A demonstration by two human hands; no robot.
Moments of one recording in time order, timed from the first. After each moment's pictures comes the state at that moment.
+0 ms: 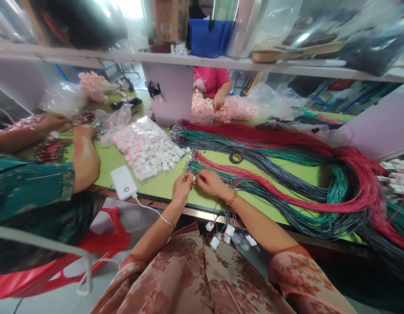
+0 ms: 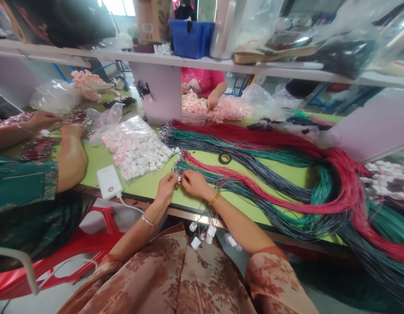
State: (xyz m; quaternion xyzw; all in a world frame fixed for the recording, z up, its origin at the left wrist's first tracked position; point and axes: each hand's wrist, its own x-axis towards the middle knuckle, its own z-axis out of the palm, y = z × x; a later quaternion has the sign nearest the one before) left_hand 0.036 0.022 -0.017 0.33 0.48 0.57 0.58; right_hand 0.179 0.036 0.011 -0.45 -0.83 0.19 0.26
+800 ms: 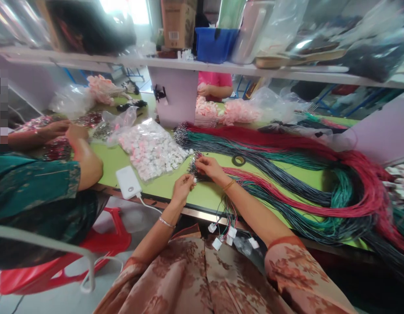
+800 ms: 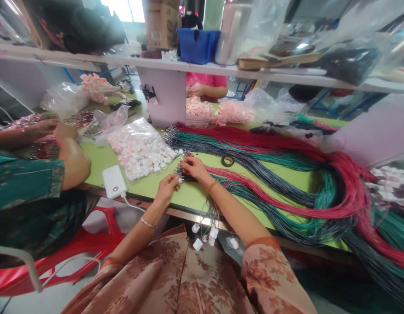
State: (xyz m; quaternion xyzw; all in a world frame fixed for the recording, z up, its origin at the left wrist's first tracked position) left_hand 0.020 0.019 -0.016 0.35 0.47 0.56 0.58; right_hand 0.162 0.091 0.012 -0.44 -0.67 0.44 0.40
